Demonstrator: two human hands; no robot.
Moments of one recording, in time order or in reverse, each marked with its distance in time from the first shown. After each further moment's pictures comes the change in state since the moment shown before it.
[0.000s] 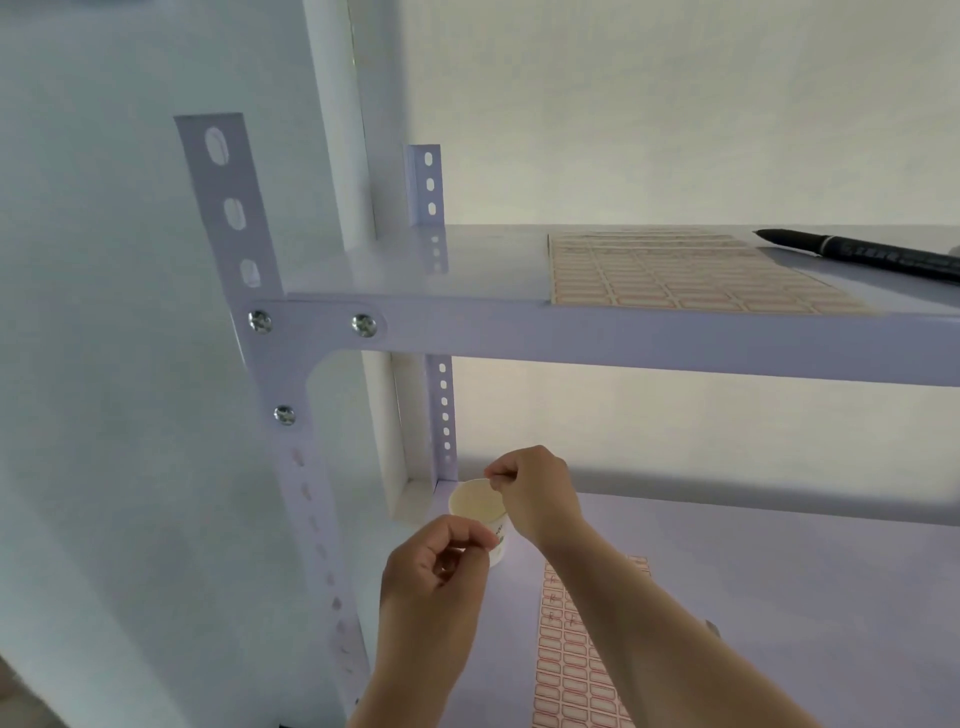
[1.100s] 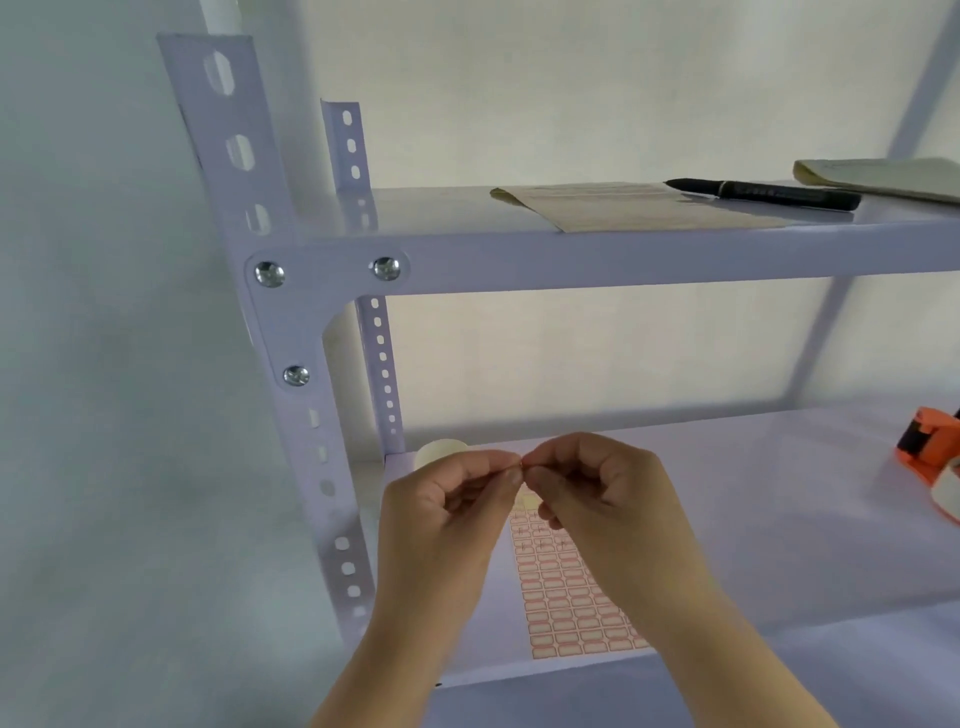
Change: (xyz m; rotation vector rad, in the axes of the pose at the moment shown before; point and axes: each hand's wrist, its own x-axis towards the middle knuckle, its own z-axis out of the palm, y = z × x) left_hand -0.012 0.041 -0.034 -0.312 -0.348 0.191; right_hand -0.174 -0.069 -0.067 0.405 0.301 0.009
